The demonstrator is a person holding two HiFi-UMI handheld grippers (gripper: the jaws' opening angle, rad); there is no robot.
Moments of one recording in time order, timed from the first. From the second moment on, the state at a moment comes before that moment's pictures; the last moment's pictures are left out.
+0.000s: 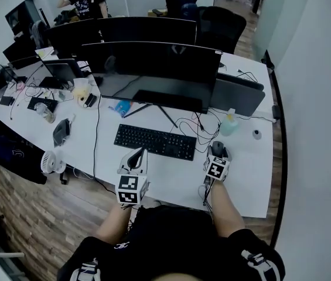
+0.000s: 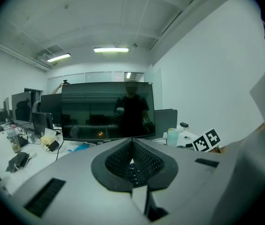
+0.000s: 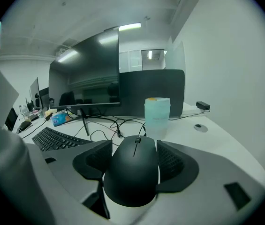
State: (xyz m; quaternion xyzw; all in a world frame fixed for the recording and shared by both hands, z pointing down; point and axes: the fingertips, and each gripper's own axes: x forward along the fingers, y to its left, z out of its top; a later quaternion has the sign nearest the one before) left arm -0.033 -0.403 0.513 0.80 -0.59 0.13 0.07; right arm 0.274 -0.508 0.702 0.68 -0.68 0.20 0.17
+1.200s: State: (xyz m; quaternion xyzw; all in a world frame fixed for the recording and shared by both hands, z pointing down) left arm -0.022 -0.433 0.504 0.82 -0.56 0.11 0.07; right arm 0.249 -0.507 0.519 0.67 -0.74 0.01 0.04
